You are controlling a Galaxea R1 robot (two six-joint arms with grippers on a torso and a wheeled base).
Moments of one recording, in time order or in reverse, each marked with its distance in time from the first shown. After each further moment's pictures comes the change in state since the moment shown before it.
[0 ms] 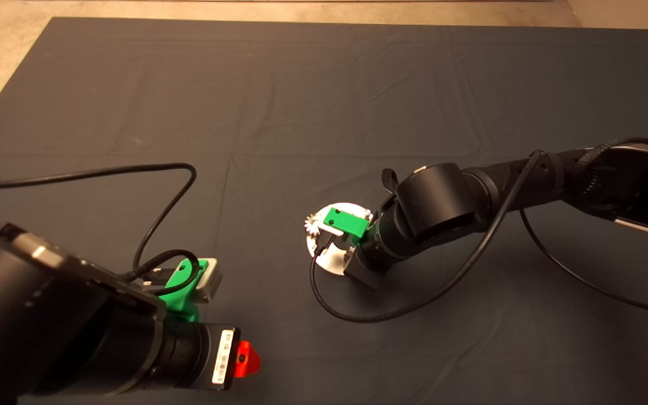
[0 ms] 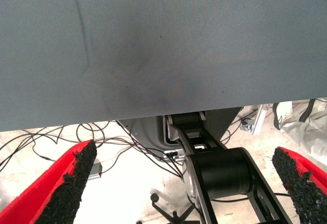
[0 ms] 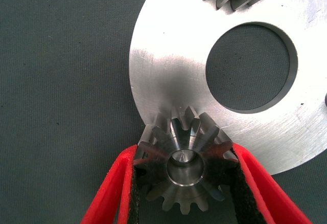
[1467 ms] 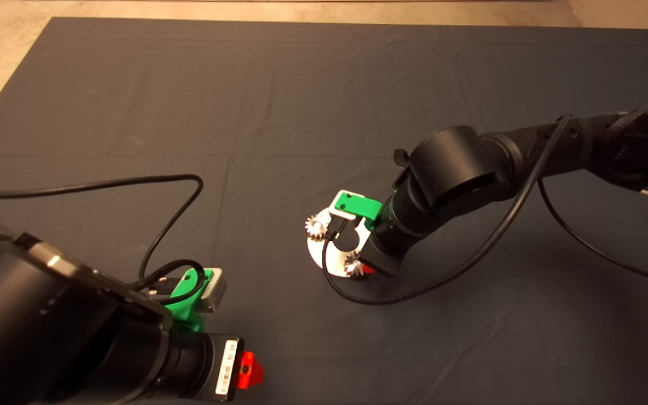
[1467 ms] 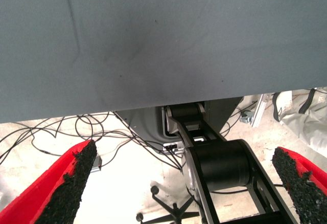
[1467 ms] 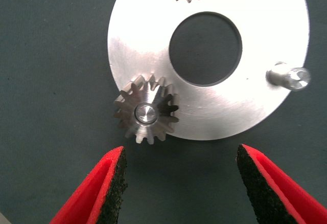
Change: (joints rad) left arm 0.033 0.013 0.000 0.000 0.000 0.000; right arm 0.125 -0.023 0.005 0.156 -0.002 0.000
